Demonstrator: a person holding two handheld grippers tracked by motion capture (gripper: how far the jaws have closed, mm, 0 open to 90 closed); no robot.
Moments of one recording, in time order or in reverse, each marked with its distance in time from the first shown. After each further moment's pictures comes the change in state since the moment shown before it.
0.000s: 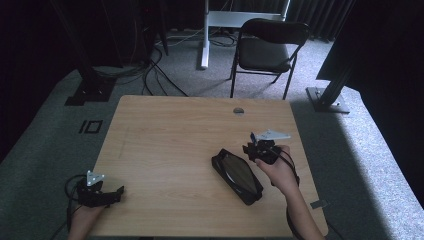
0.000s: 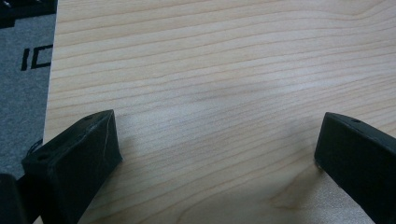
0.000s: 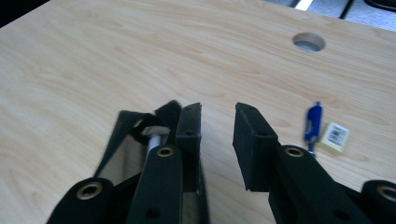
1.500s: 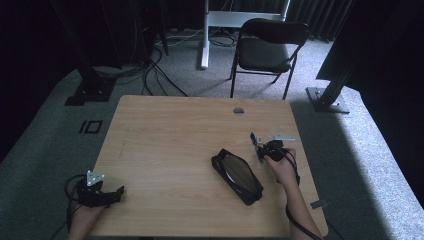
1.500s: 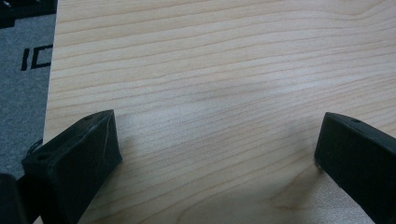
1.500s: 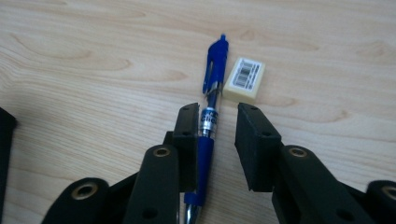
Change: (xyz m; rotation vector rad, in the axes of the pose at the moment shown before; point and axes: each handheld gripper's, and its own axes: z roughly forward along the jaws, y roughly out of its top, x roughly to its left) left arm 0.000 0.000 0.000 -0.001 0.000 0.000; right arm -0.081 -0.056 0.070 0.065 -0.172 0.150
